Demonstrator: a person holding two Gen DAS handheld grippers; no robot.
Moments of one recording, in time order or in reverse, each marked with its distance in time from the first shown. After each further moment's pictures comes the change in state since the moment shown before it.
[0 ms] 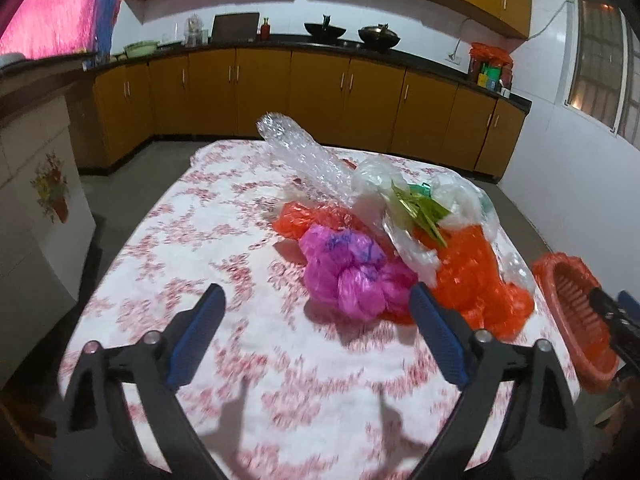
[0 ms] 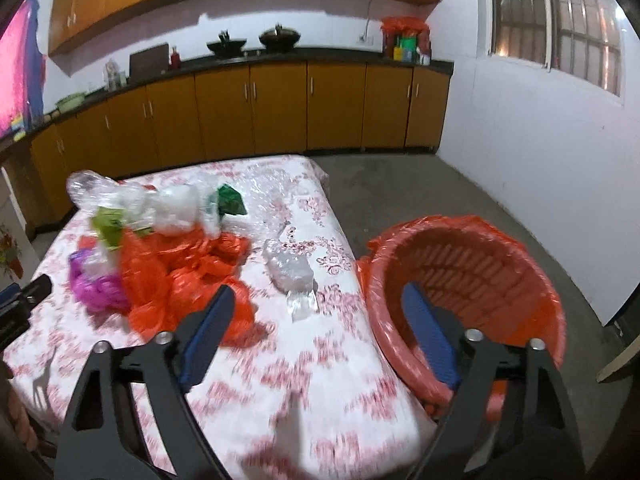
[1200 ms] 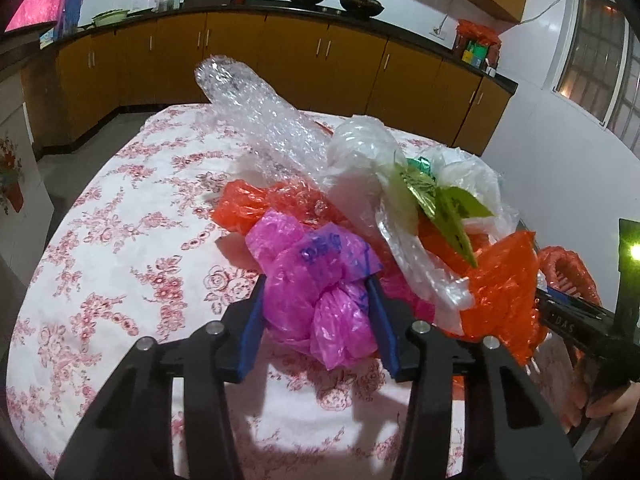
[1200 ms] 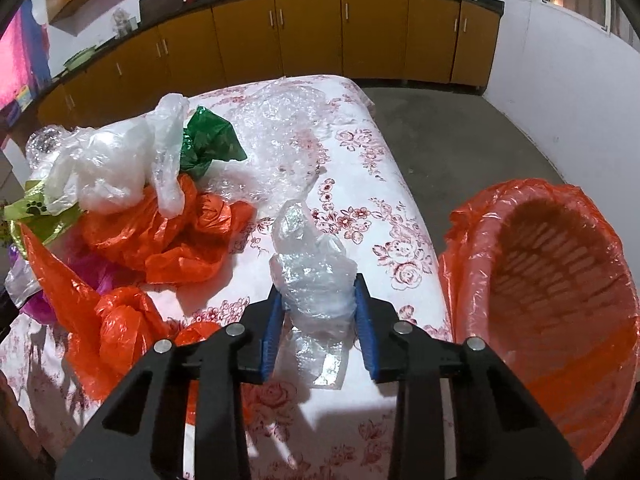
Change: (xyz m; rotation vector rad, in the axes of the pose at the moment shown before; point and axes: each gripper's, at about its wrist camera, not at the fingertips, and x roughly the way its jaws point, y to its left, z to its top) left arm 0.075 -0.008 0.010 -0.003 0.108 -0.111; right arm 0.111 0.018 0.007 -0.036 0.250 0.127
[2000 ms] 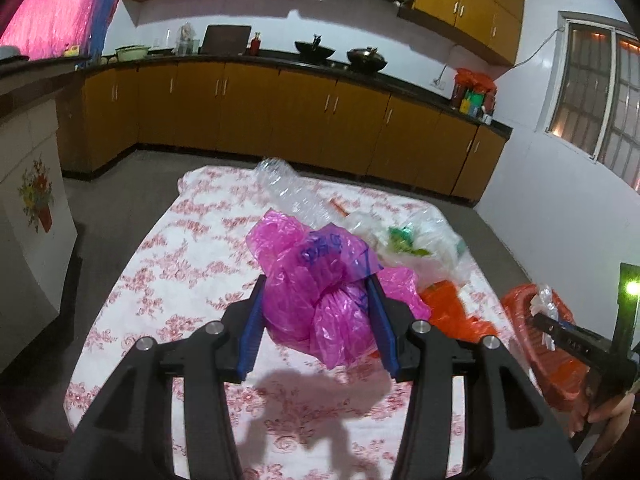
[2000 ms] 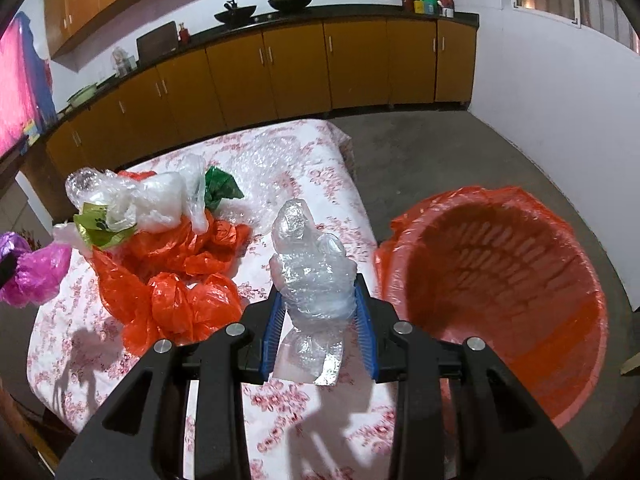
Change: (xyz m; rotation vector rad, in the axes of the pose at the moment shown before) left arm -0.111 0.006 0.010 -0.016 -0.190 0.010; right arm -0.085 -0.034 -0.013 0.067 -0.112 0.016
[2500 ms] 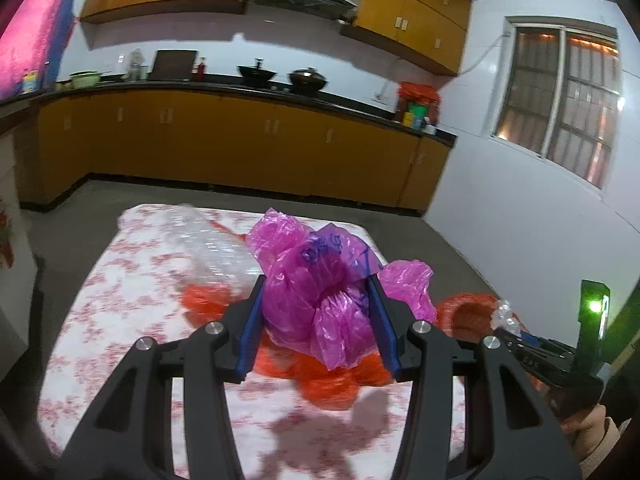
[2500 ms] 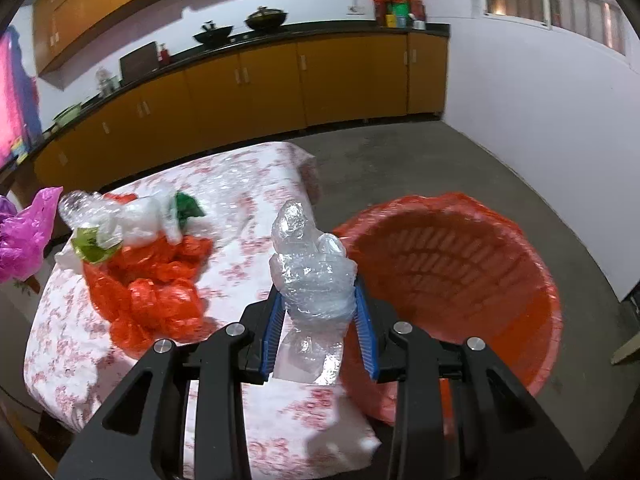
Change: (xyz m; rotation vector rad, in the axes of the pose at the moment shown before) left arm -0.029 -0.079 0.015 0.081 -0.062 -0.181; right arm -0.039 -0.045 -0.006 0.049 -0.061 -0.070
